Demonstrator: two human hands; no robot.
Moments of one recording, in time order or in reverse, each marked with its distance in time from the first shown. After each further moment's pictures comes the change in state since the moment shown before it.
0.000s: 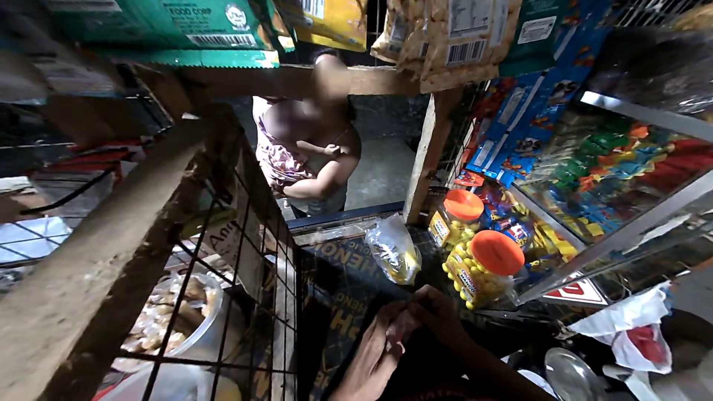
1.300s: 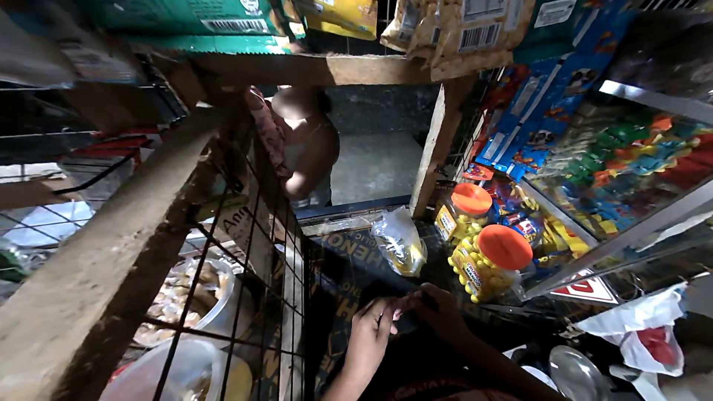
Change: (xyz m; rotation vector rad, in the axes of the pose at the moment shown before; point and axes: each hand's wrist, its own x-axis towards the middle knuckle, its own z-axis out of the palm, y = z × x) left_hand 0.008 0.004 0.005 0.142 0.350 -0.069; right_hand -0.003 0.003 0.006 -0.122 -0.029 -0.054
